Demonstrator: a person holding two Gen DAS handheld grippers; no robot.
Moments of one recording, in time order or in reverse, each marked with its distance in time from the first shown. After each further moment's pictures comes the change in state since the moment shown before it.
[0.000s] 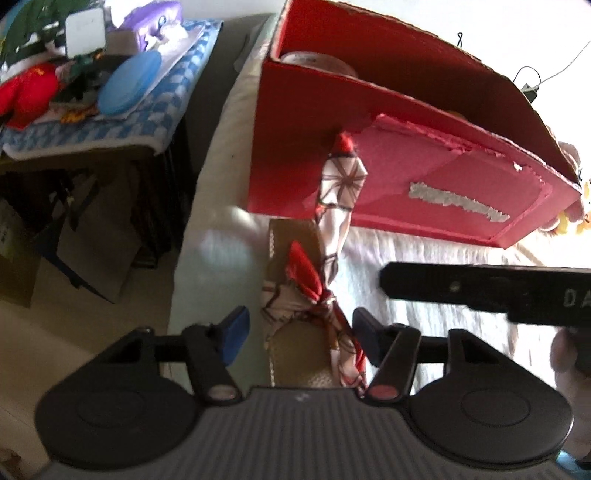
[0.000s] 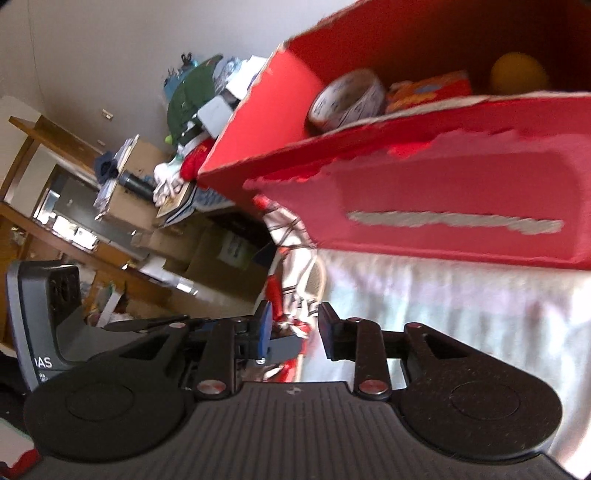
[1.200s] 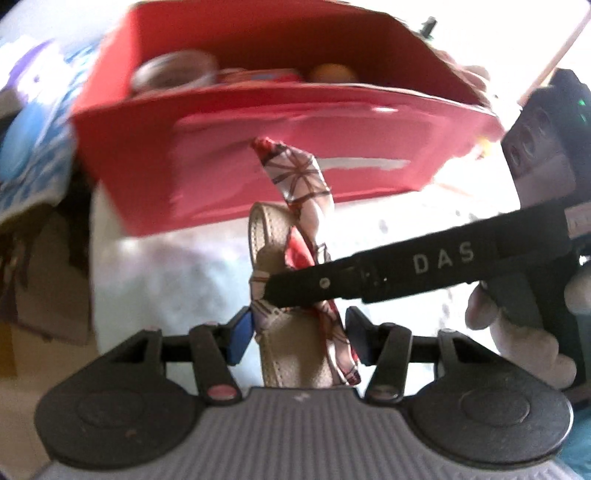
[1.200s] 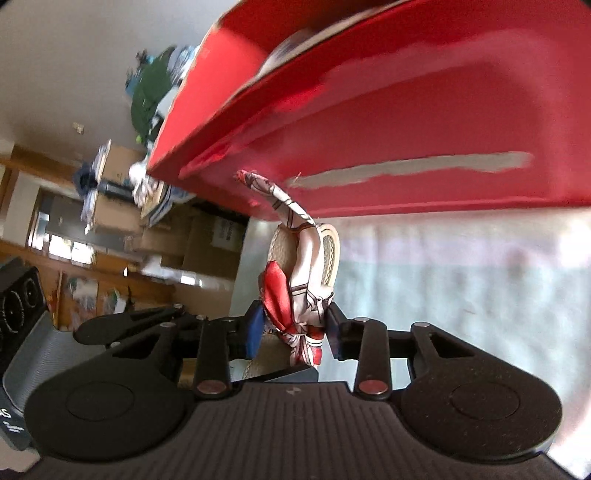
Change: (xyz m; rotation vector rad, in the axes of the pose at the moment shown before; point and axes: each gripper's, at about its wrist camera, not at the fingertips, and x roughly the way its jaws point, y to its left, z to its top) left arm 0.002 -0.068 0.010 0.325 0.105 -0.165; right arm -0.030 -0.045 -0.006 0.187 0.046 -0.030
